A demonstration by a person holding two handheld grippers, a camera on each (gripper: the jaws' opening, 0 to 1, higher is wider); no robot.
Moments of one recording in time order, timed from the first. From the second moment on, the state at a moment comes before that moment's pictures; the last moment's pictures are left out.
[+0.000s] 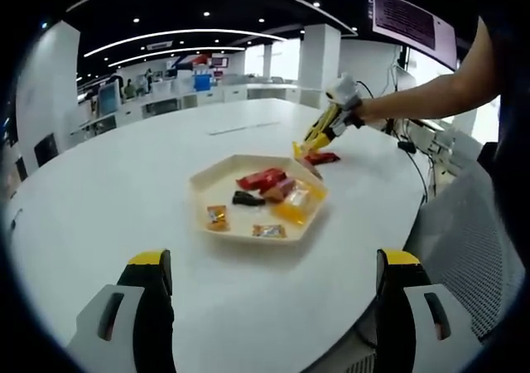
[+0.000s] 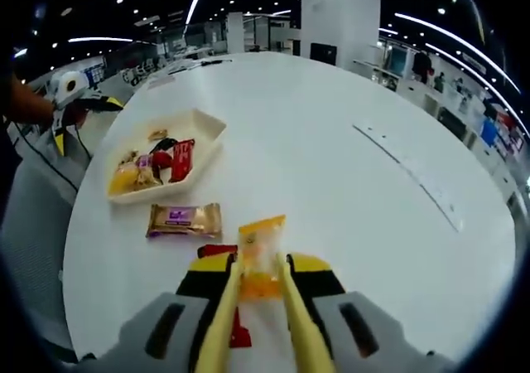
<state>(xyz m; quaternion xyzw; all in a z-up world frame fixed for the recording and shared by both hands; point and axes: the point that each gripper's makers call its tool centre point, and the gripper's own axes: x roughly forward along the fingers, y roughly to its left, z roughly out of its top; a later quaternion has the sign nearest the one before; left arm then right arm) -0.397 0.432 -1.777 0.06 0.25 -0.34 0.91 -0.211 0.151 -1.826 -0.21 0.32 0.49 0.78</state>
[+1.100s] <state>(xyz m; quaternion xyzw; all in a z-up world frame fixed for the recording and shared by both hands) -0.395 0.431 -1.772 0.07 0.24 -0.34 0.91 -0.211 0.150 -1.767 -0.17 0.31 0.45 0.82</state>
